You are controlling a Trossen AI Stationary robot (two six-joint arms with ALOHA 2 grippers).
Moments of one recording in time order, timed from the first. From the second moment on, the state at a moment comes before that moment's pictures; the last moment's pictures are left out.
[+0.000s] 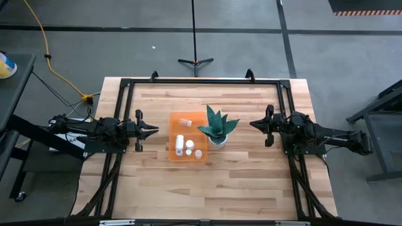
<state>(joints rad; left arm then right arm) -0.17 0.01 0.02 0.02 -0.27 0.13 -0.22 0.15 0.01 0.11 -0.10 0.07</state>
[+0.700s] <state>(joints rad) -0.17 0.01 0.02 0.02 -0.27 0.13 -0.22 0.15 0.01 0.11 -0.10 0.07</state>
